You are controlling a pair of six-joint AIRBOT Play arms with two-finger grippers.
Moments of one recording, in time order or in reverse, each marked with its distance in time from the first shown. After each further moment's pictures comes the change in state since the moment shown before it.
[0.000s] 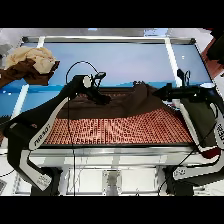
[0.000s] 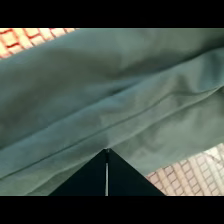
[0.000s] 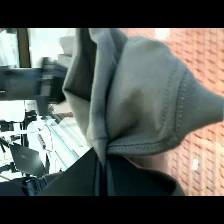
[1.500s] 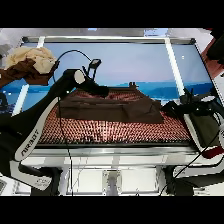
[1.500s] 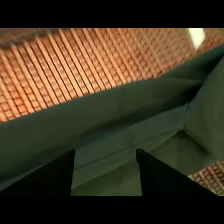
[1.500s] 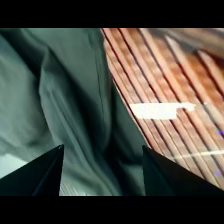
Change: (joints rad) left arm 0.010 0.145 -0.014 0.029 0.089 -0.006; right arm -0.133 0.021 -0.224 -0.389 -0.279 0.098
